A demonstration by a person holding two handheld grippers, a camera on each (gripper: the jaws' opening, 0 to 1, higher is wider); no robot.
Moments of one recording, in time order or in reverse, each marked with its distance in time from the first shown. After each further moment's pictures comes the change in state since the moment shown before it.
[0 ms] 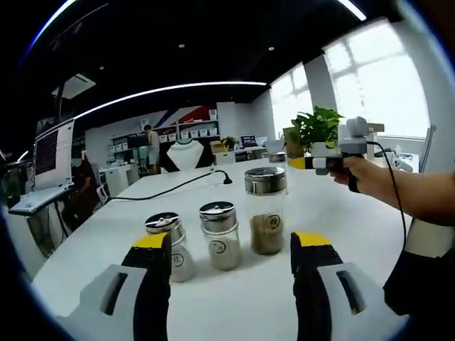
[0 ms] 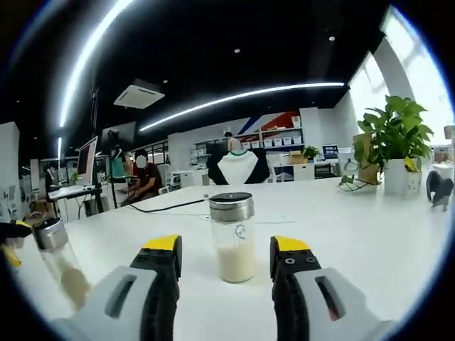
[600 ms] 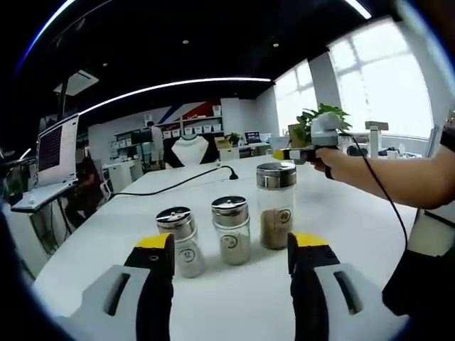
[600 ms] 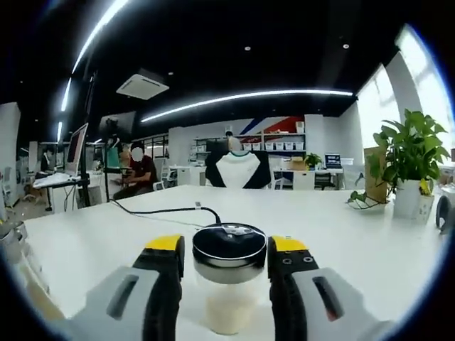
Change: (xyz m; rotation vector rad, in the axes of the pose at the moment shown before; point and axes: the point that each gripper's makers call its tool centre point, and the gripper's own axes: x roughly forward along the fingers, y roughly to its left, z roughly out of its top) left arm -0.004 0.013 -0.004 -0.007 0.022 0.021; right arm 0.082 -0.017 0.017 -0.090 0.005 -0.017
